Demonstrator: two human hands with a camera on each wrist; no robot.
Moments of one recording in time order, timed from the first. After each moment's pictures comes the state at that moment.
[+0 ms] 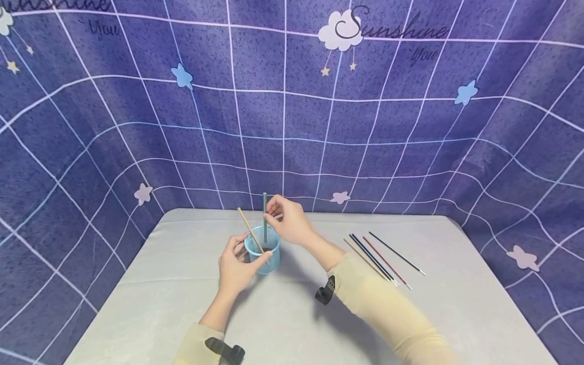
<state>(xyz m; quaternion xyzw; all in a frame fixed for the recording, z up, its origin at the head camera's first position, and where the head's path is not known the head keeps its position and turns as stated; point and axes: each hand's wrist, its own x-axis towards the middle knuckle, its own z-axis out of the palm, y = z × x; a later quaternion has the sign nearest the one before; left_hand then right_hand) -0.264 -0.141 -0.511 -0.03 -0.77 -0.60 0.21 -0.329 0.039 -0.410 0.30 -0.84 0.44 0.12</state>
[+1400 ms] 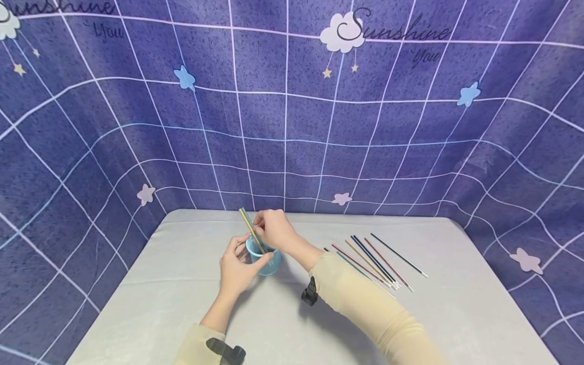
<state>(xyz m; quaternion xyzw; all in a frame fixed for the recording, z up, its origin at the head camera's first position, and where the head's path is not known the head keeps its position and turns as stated) -0.263 -0.142 -0.510 -0.04 -0.78 -0.59 0.21 -0.337 -0.003 -0.423 0.30 -0.91 0.27 0.10</state>
